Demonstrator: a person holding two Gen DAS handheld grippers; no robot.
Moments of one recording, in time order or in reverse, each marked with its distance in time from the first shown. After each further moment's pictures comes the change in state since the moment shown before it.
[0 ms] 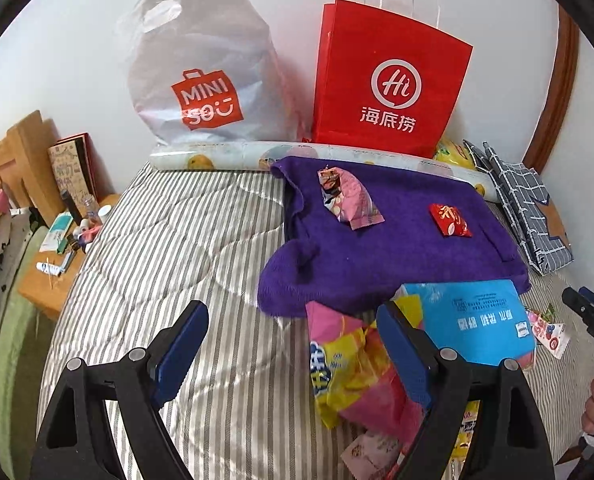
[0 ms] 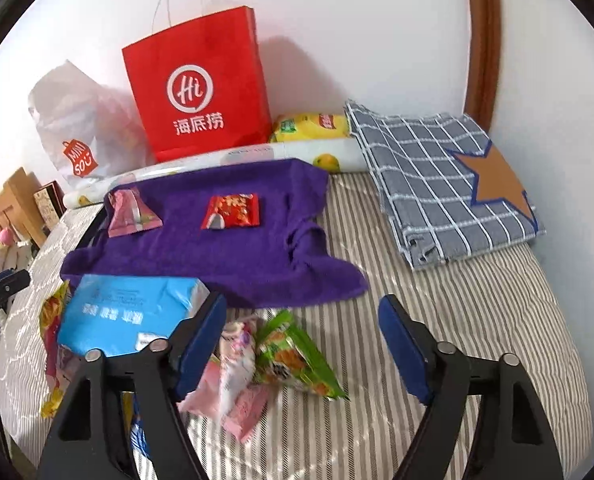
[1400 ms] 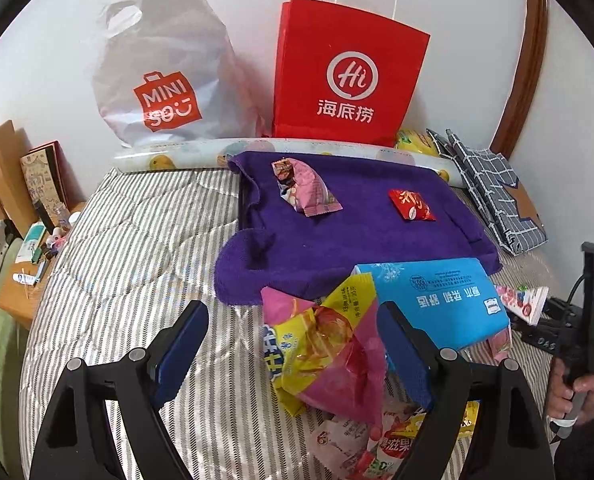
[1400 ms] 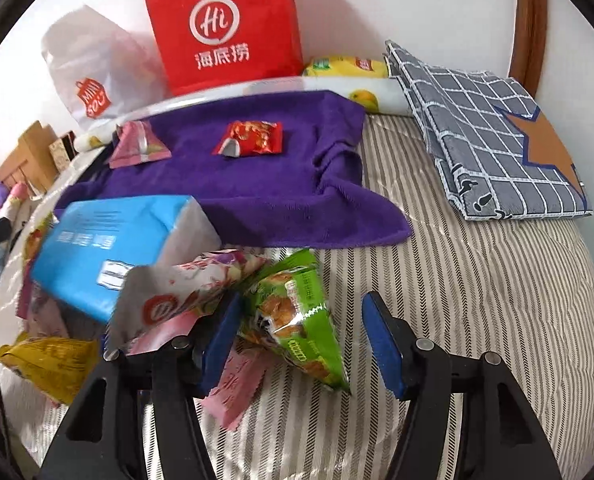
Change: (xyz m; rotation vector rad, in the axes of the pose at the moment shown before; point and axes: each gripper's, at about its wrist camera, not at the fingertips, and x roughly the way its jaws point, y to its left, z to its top) left arm -0.004 -0.018 -0.011 0.054 -0.004 -0.103; right arm 0.057 0.010 -0.030 -0.106 0.139 0.120
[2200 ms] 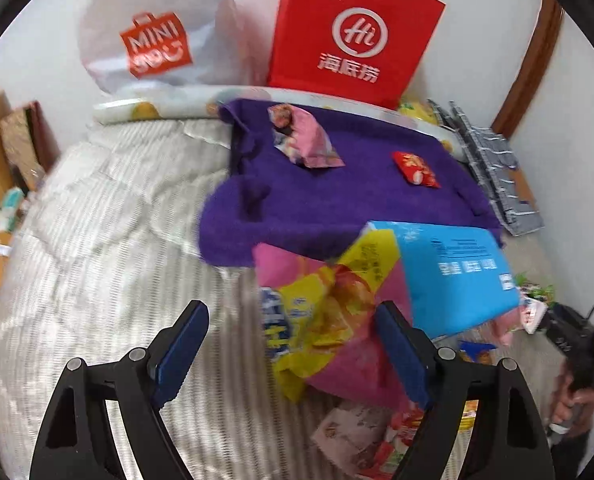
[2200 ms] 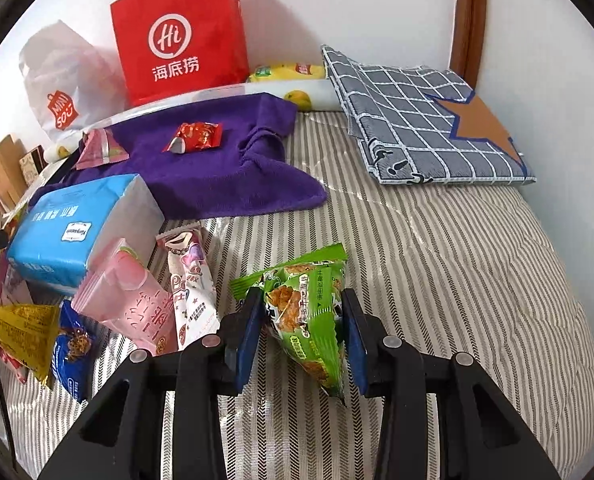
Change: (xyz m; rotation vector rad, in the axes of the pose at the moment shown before) left arm 0.038 0.010 -0.013 -0.037 0.140 -0.095; right arm -0.030 -0.034 -0.039 0.078 -0.077 -0.133
